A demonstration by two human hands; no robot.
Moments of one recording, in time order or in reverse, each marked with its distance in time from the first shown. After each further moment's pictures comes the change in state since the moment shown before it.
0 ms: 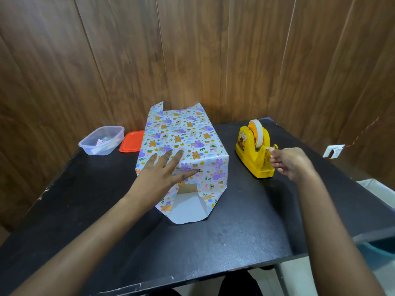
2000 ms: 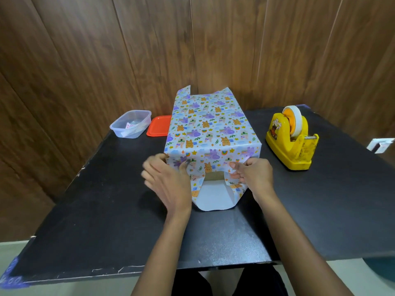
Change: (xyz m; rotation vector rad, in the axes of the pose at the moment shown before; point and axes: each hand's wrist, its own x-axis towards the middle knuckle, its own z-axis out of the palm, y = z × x) left_hand -0.013 0.053 -0.002 -0.622 0.437 -1.397; right_hand -0.063 0.042 0.133 -0.025 -0.141 -0.203
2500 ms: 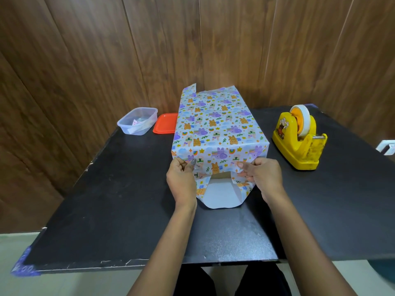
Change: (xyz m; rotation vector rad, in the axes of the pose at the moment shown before) left_hand -0.001 0.002 0.004 -0.749 -0.310 -0.499; right_hand -0.006 0.000 -0.008 0.133 -0.057 -0.013
